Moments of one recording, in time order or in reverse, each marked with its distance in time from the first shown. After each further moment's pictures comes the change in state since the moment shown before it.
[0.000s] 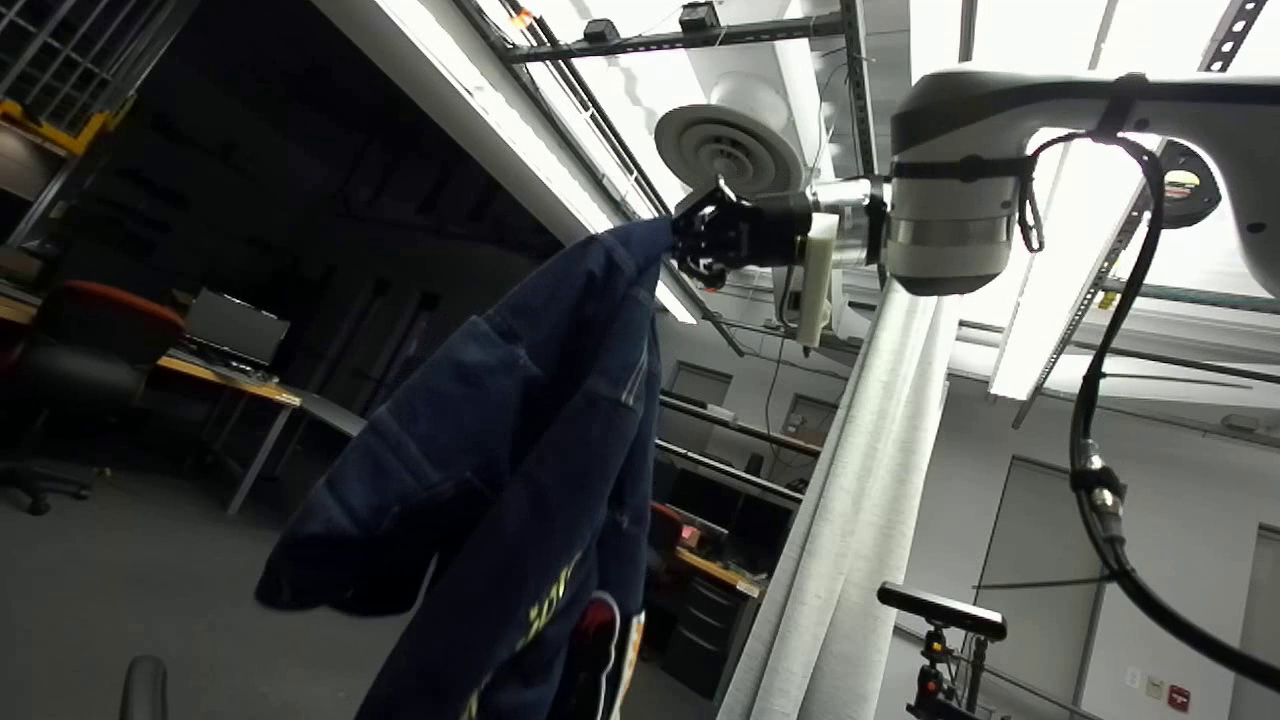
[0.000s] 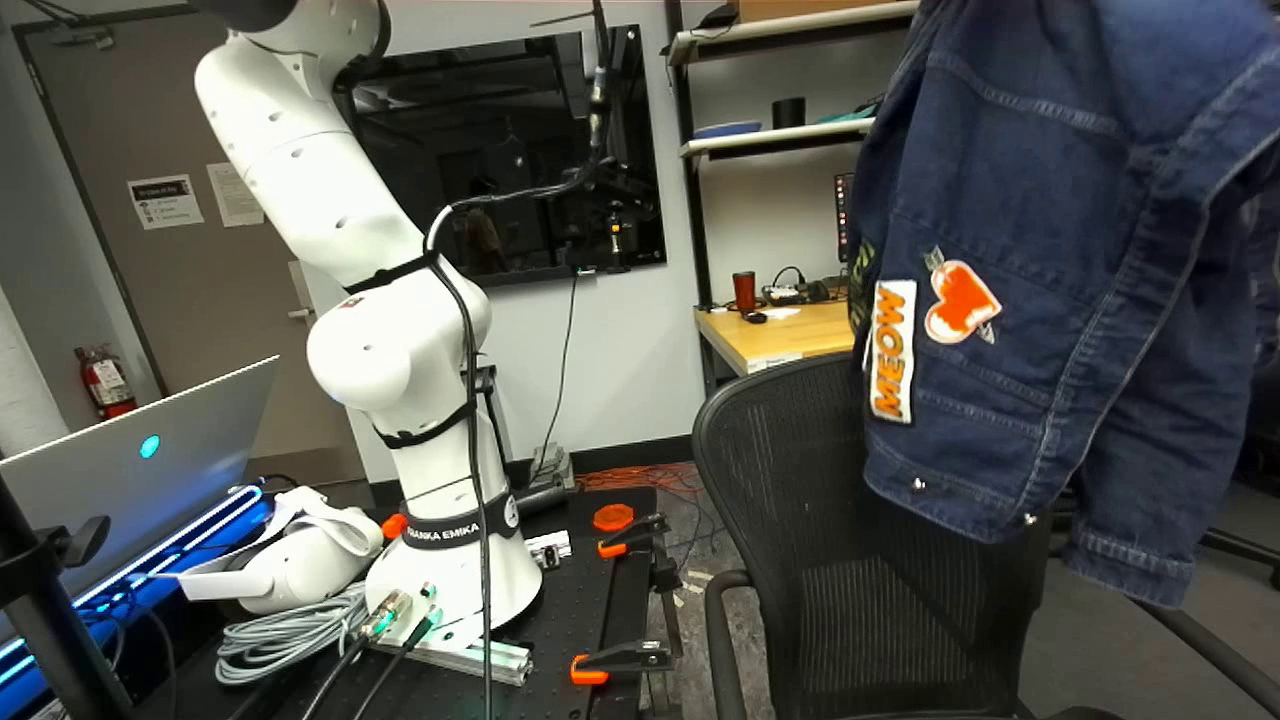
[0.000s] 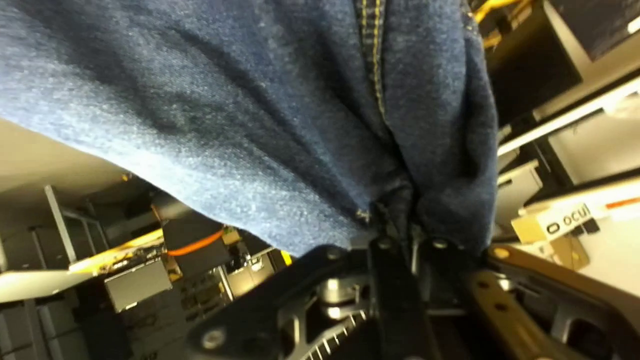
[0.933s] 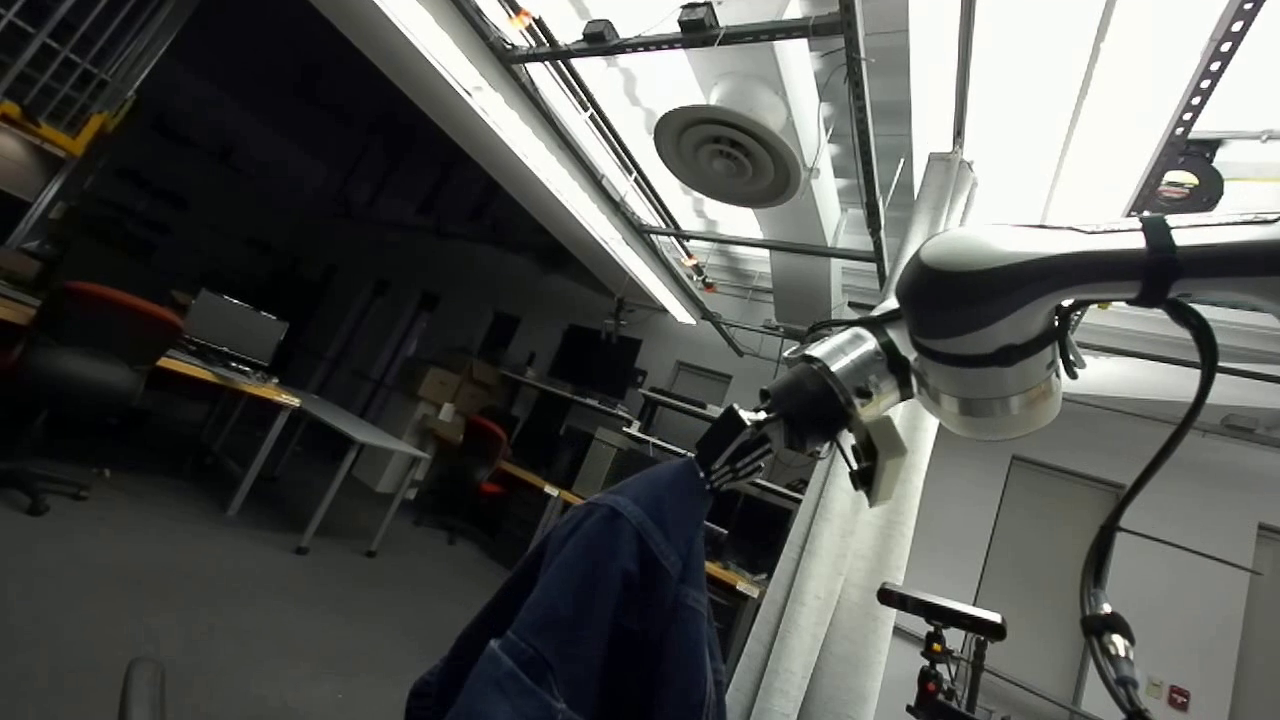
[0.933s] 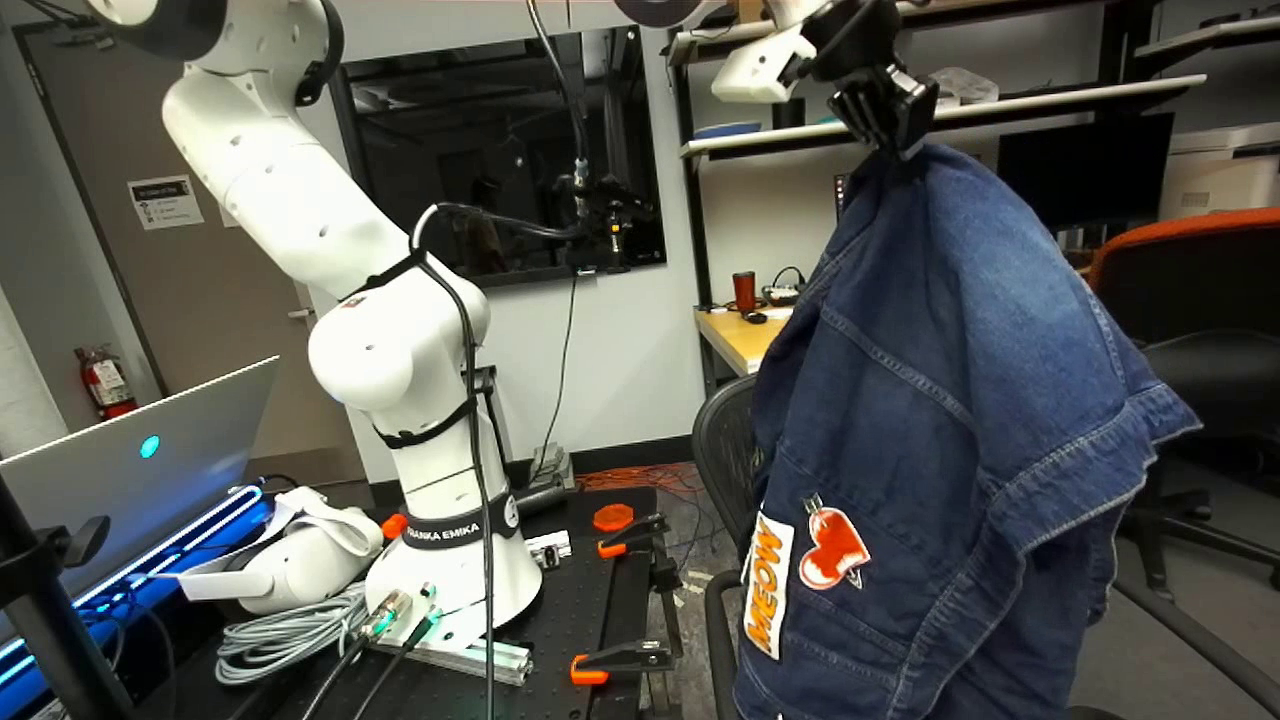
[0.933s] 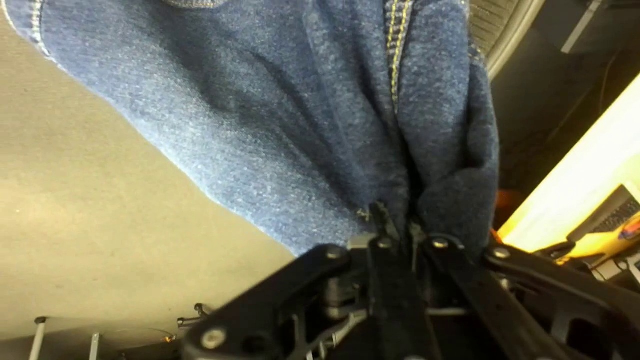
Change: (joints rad) arm 0.015 -0.159 -0.125 -0.392 -0.416 -0.188 0.001
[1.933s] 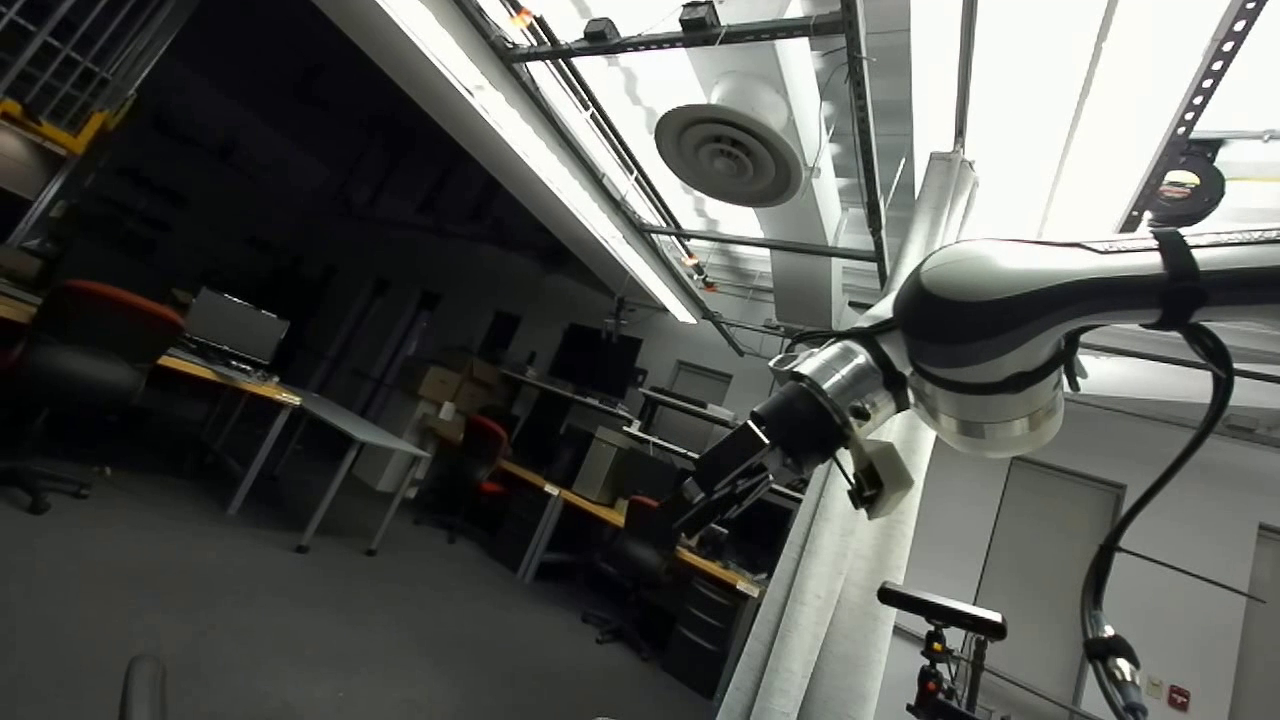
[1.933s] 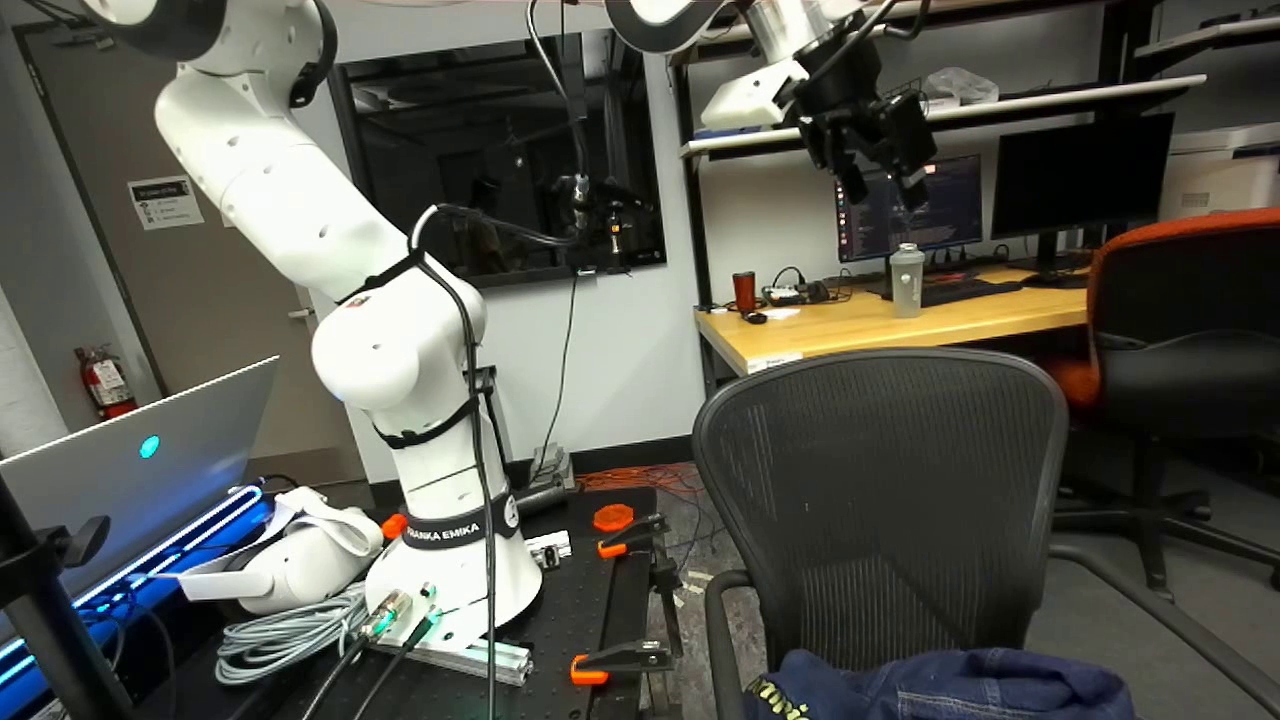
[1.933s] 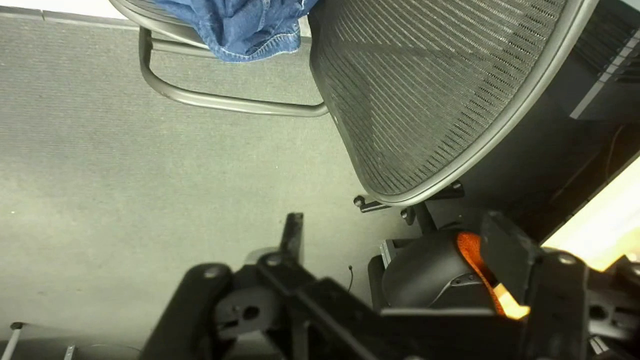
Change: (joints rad) arm 0.044 -0.011 0.002 -0.049 -0.109 0.000 0.005
